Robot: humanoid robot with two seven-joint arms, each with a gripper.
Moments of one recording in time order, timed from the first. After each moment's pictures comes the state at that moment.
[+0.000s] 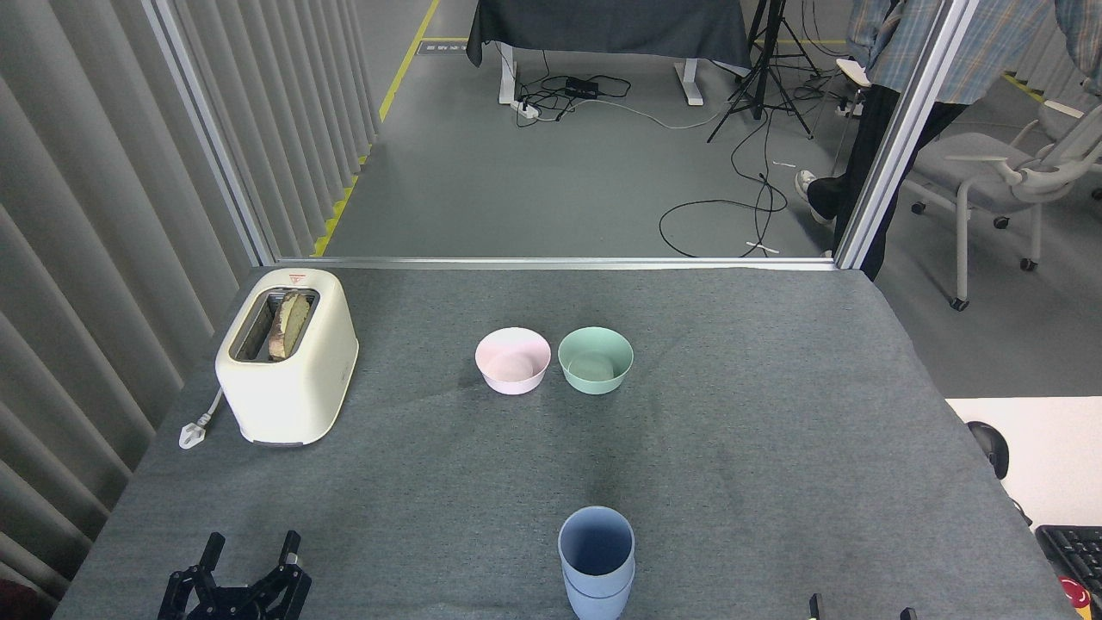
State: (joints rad) left arm -0.01 0.21 0.05 -1.01 -1.29 -0.28 0.63; right arm 0.32 0.11 -0.26 -1.51 1.59 -0.12 -0.38
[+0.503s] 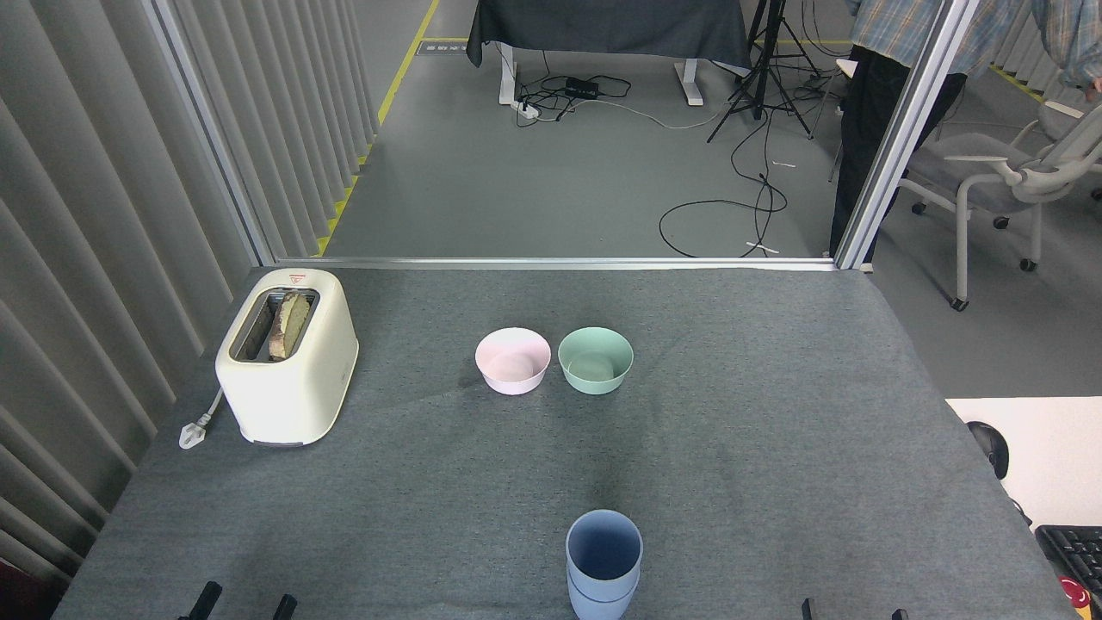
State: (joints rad) left arm 0.21 0.27 0.06 -1.21 -1.31 -0.41 0.63; right arm 0.34 0.11 -0.25 -1.52 1.59 -0.15 -0.39
